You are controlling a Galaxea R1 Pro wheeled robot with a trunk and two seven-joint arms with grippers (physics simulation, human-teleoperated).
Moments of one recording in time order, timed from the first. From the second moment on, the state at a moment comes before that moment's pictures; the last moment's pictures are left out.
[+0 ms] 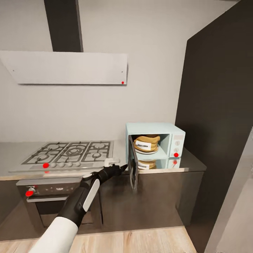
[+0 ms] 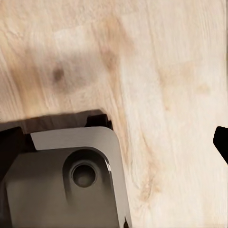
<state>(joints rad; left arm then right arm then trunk) -0.62 -0.12 -0.15 -1.01 0.28 0.40 -0.28 -0.18 -0.16 -0.28 0.03 0.13 -0.07 0.13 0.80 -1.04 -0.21</state>
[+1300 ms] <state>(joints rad) -0.62 -0.15 -0.34 -1.00 0.27 0.39 -0.26 -0.18 -0.16 -0.29 0.03 0.13 -0.07 0.13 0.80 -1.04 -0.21</state>
